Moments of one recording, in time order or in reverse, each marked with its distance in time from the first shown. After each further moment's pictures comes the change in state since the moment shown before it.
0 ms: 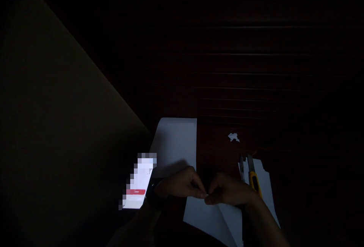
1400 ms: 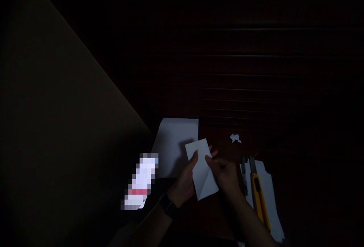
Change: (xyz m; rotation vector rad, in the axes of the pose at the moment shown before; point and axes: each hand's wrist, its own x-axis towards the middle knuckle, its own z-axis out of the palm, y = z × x) left_hand 0.029 0.016 0.033 -1.276 0.418 0.191; right_hand 0.032 -0.015 0.022 0.644 0.921 -0.036
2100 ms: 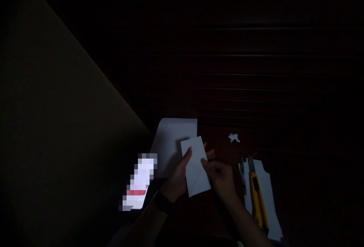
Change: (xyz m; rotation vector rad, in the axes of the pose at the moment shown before) left_hand 0.000 0.016 0.000 -0.001 -0.034 -0.007; right_hand -0.009 0.007 0.007 -0.021 -0.025 -0.089
